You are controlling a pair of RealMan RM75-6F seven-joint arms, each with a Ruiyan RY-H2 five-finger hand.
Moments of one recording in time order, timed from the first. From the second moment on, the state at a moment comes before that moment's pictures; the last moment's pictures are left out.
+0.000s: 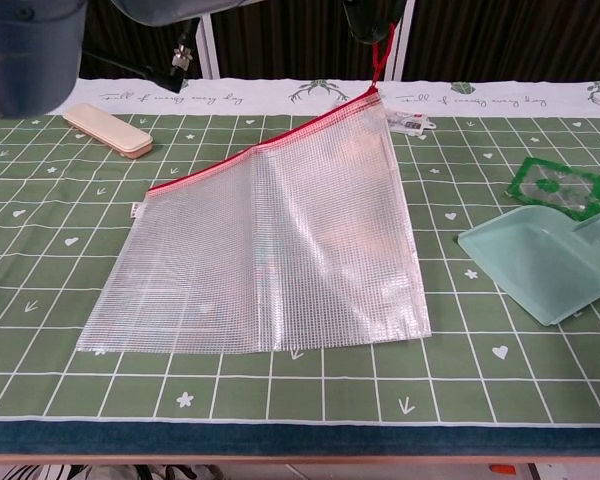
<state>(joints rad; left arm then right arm) -1.34 -1.62 -0.46 -1.60 0.52 1.06 0.90 0.39 -1.11 0.34 -2.13 -0.62 1.18 -0.19</state>
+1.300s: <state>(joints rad) -1.38 -1.54 -0.42 -1.66 0.47 1.11 0.84 0.95 -1.53 0.65 -2.01 0.02 1.33 -0.27</state>
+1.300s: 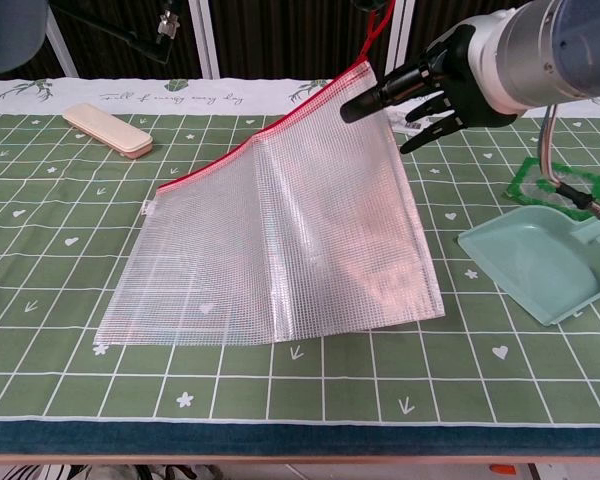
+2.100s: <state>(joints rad) -1.38 -1.50 -0.40 -1.70 0.47 1.12 0.81 0.97 -1.57 0.70 -1.95 0.01 1.38 -0.28</state>
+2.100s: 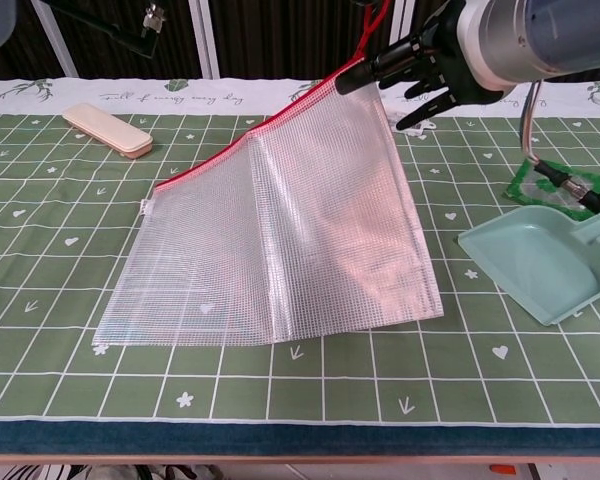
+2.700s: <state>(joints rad) -1.38 -1.49 -0.39 -1.71 0.47 1.12 0.79 0.97 -1.57 0.72 -1.96 0.02 1.39 -0.29</state>
